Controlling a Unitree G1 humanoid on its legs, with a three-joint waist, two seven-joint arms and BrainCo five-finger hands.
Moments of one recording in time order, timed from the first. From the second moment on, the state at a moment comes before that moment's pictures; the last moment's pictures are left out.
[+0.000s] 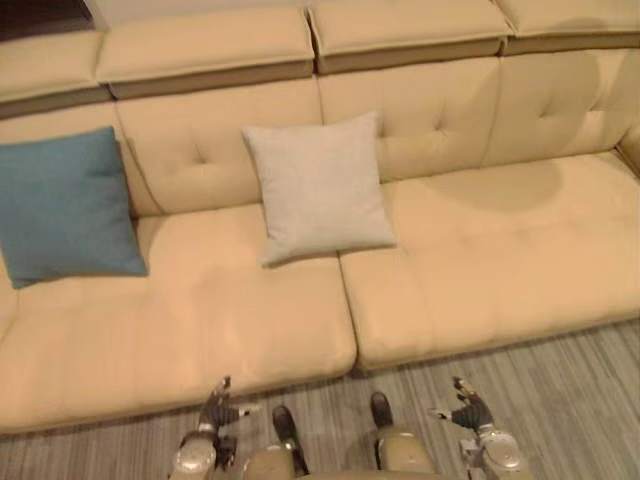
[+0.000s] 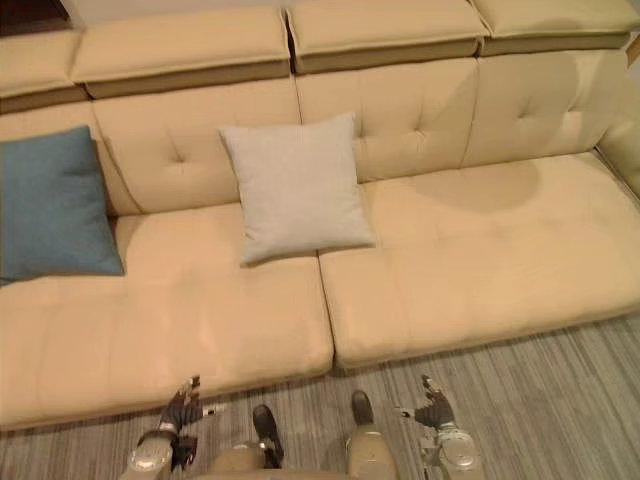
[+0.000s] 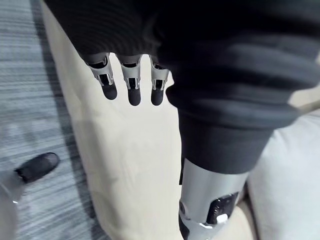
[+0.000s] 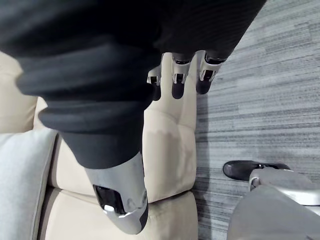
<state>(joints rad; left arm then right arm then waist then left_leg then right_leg) 0.08 0.20 0.04 0.78 0.01 -0.21 0.02 0.13 -0.17 -0.10 0.77 -0.10 -0.18 0.00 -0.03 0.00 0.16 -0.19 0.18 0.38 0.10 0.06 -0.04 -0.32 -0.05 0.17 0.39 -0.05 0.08</state>
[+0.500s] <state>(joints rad) 0.09 0.13 0.00 0.70 0.01 -0.20 0.03 0.14 -0.19 -0.11 0.70 -0.04 -0.18 -0.02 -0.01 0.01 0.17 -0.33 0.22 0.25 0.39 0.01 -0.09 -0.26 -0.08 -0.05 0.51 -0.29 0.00</state>
